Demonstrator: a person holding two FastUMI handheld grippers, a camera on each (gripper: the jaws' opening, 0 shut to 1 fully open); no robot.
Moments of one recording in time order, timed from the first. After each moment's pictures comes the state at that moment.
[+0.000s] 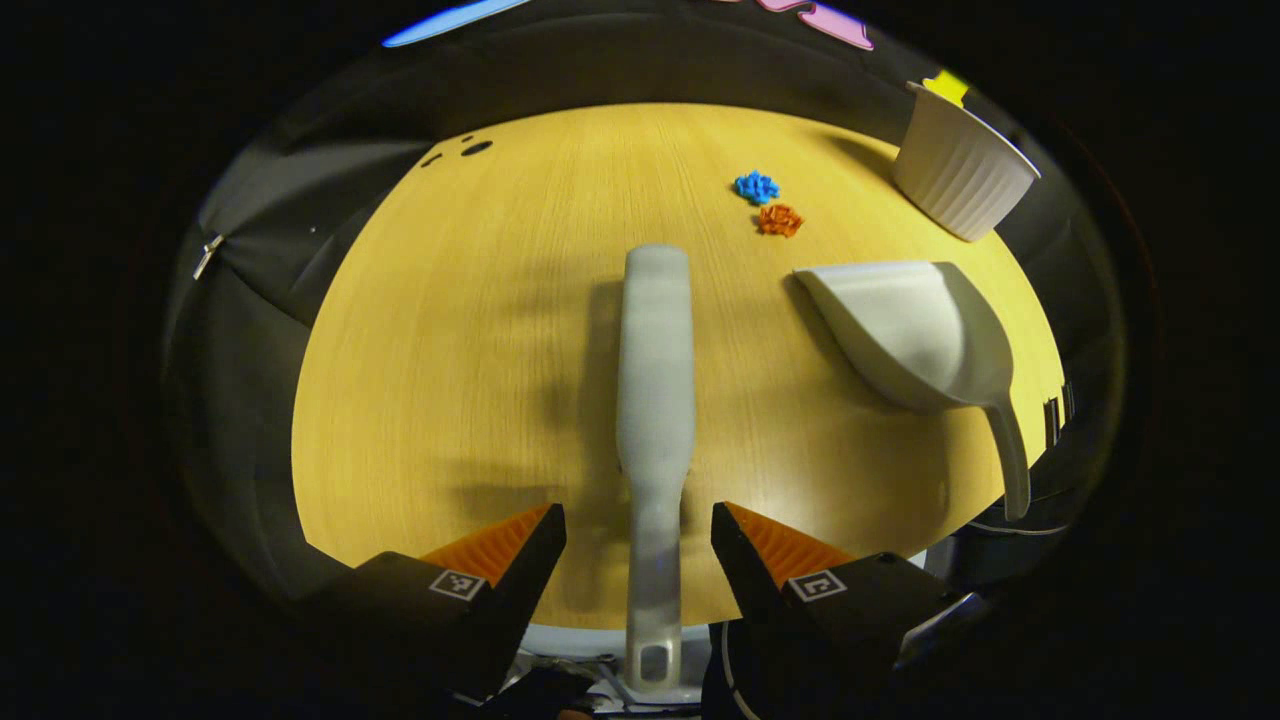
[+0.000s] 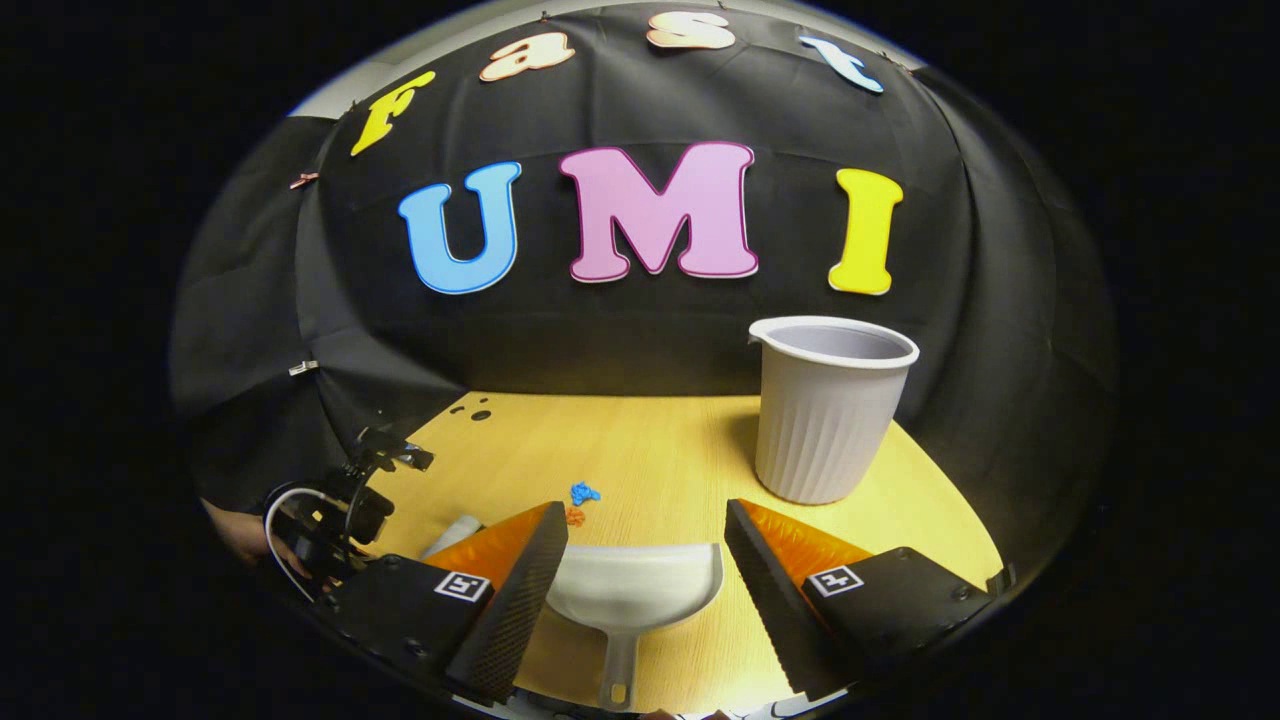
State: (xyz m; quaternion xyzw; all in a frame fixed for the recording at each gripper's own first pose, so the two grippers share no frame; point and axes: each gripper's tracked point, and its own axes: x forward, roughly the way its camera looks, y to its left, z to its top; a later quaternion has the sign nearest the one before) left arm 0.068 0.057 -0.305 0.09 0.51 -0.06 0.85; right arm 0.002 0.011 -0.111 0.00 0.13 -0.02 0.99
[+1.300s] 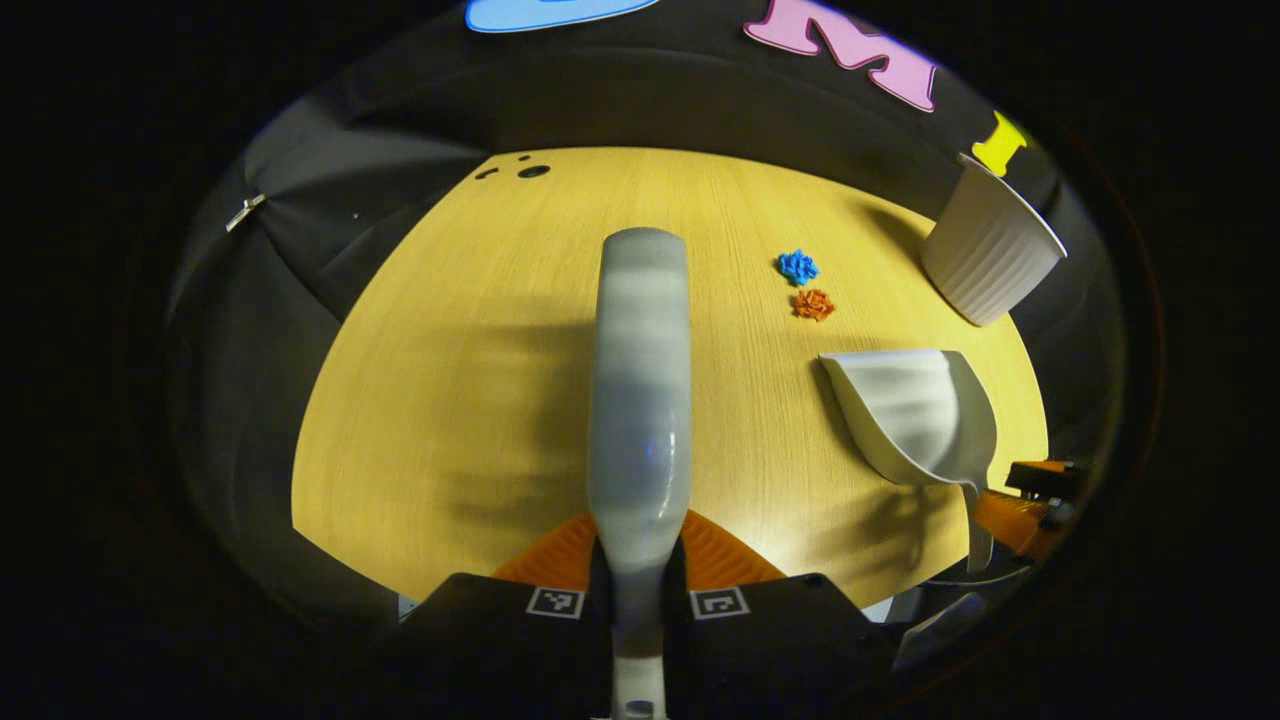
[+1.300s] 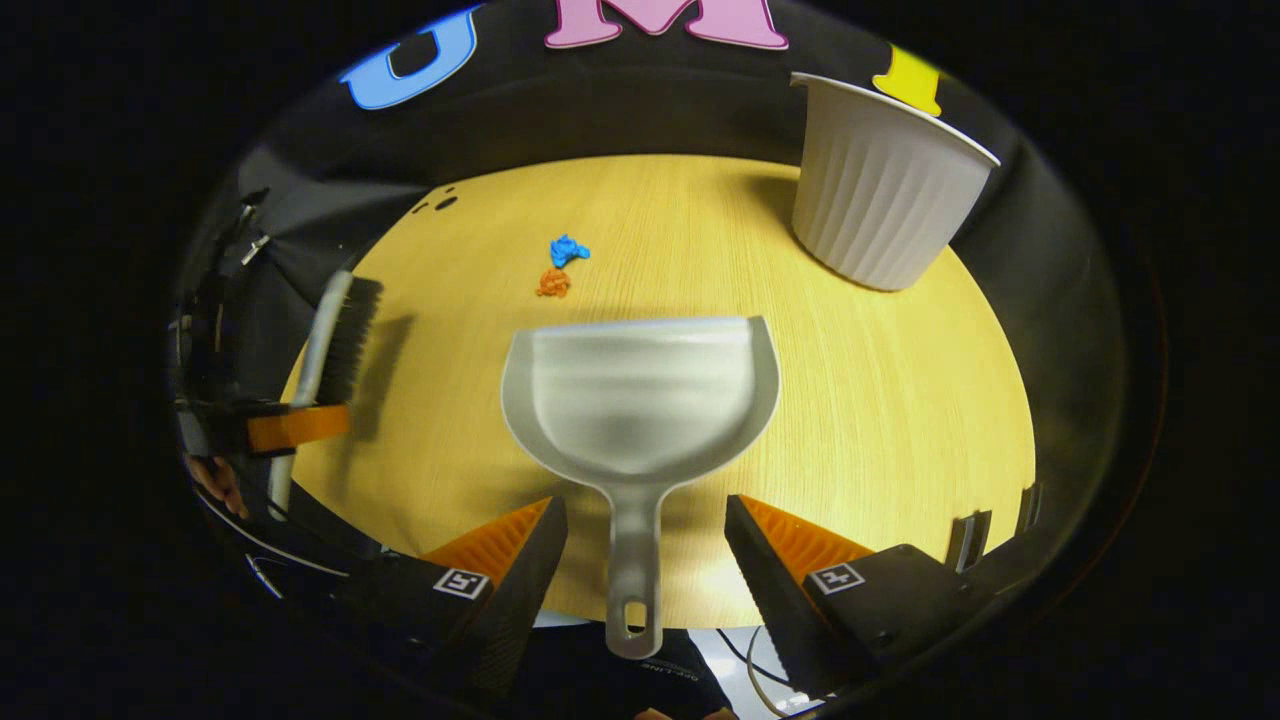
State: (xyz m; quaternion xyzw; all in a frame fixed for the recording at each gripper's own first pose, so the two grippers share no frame) left arm 0.086 0.075 -0.255 0.01 0.43 -0.03 0.90; right arm -0.028 0.016 -0.291 0.01 0.47 -0.04 0.88
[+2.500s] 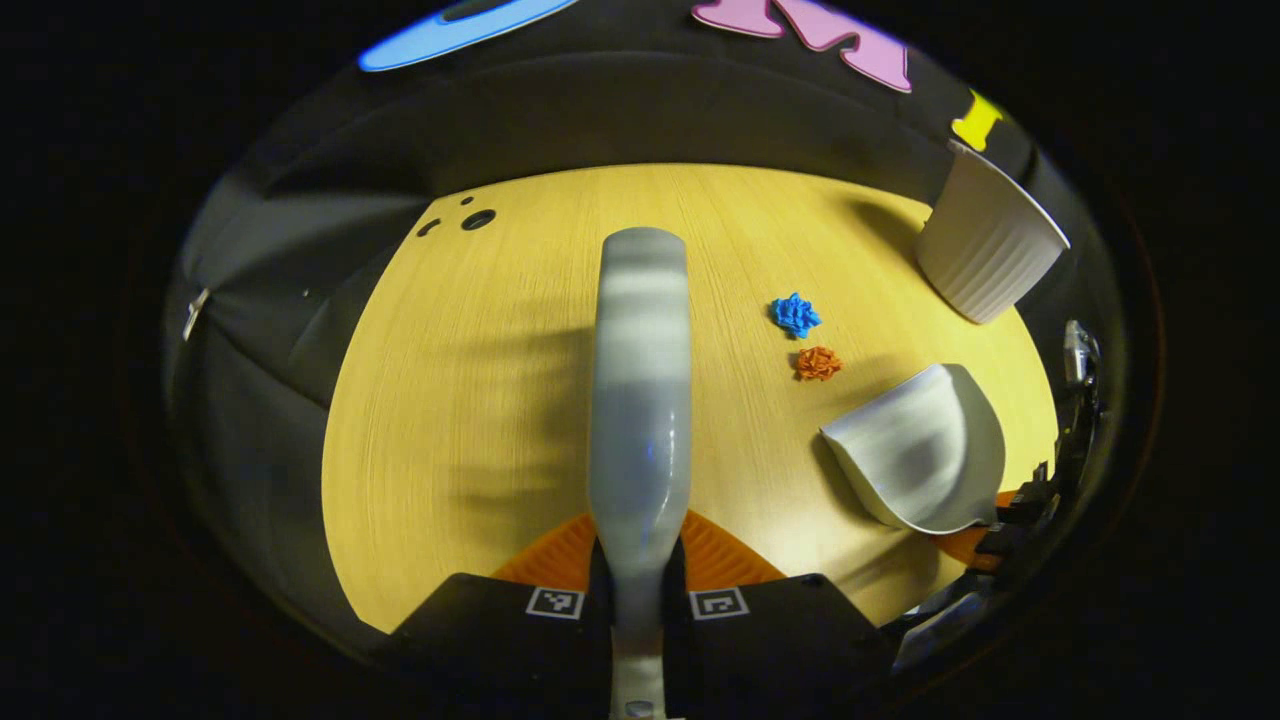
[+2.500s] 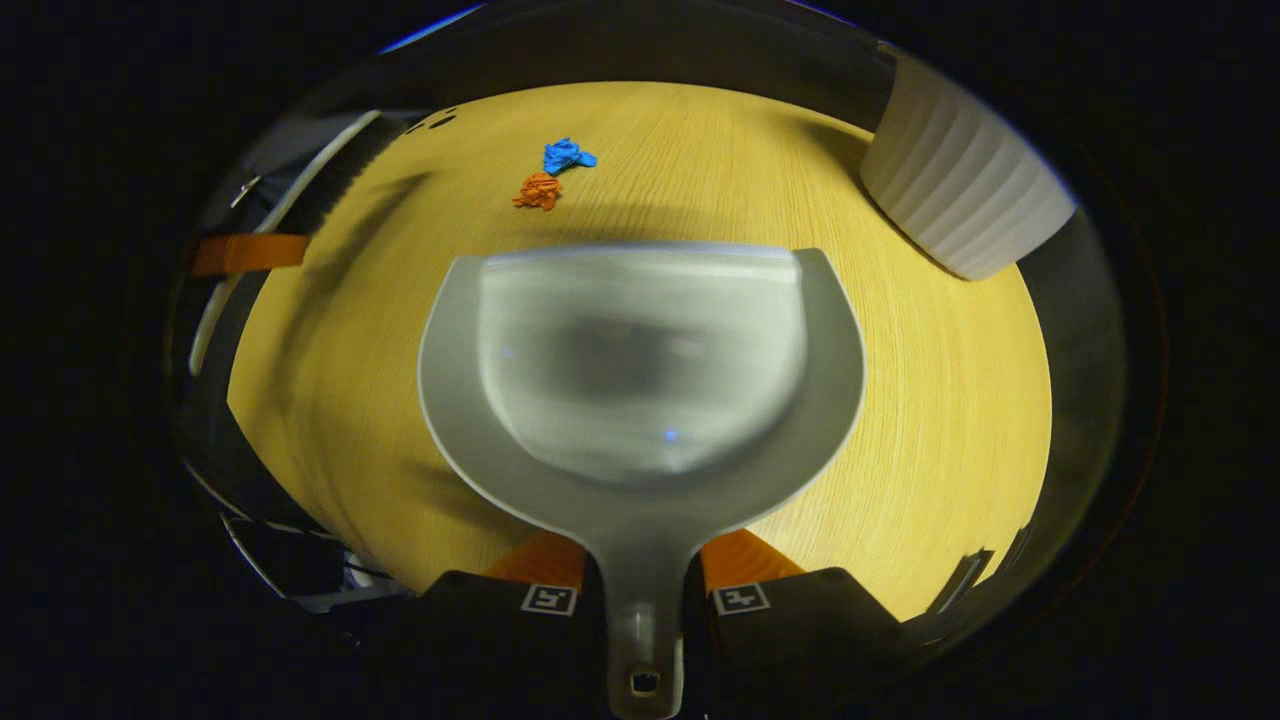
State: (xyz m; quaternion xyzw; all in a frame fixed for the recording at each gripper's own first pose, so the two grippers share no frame) left arm 0.196 0.061 -0.236 0.10 0.45 -0.09 0.89; right arm -0.011 0.003 -0.350 -0.06 0.56 0.00 0.83
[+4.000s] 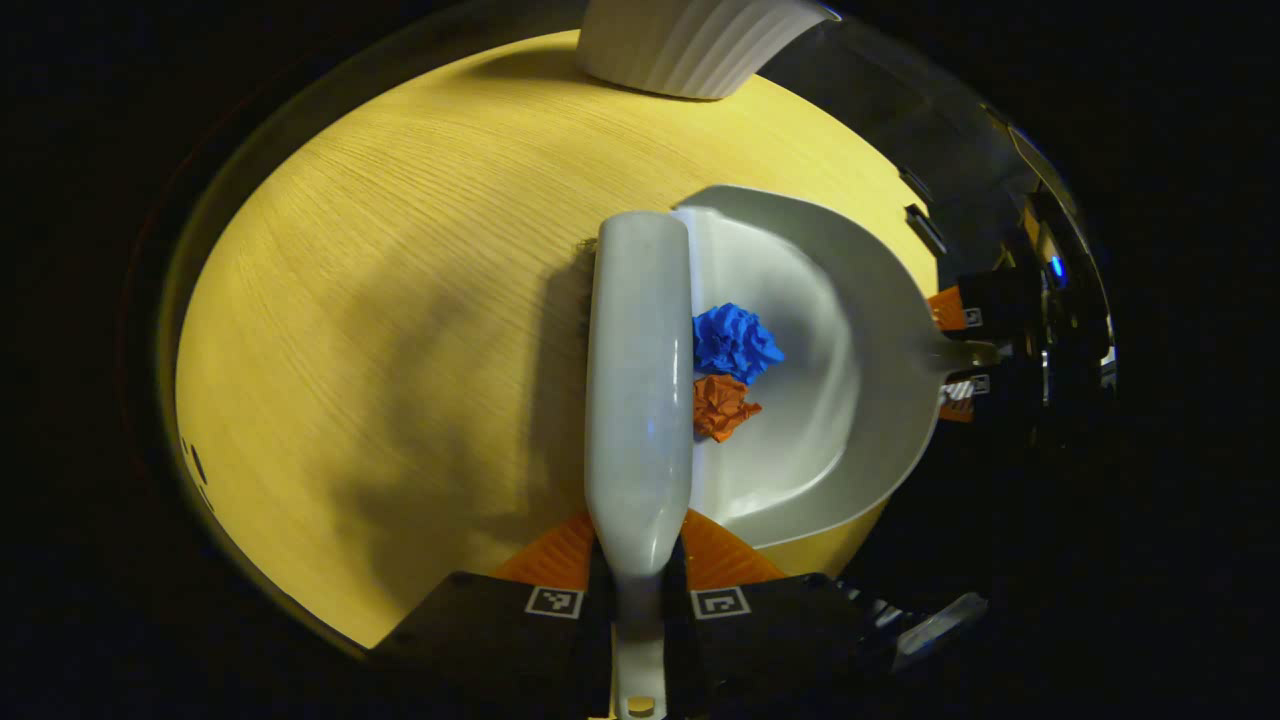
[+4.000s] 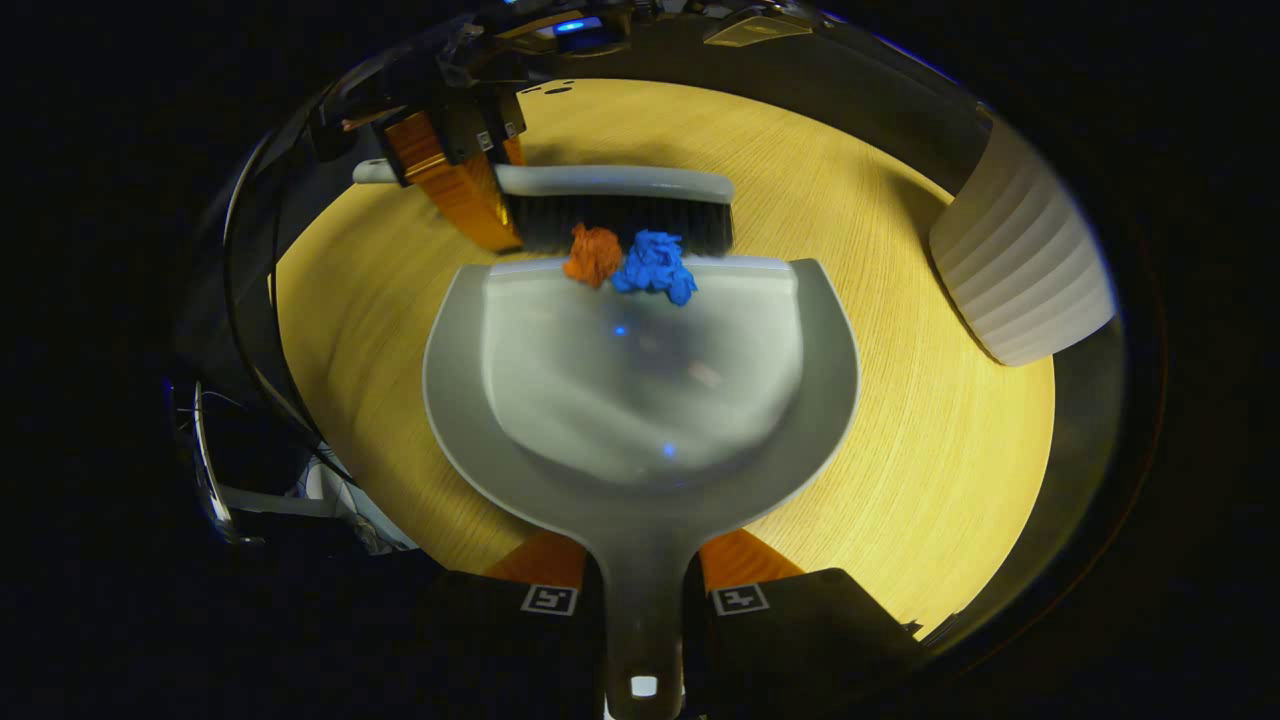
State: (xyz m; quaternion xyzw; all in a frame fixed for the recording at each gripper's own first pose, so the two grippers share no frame) left arm 0.139 -0.097 -0.299 0.31 0.58 -0.45 0.61; right arm -0.018 -0.018 -0.332 -0.15 0.54 0.13 0.82
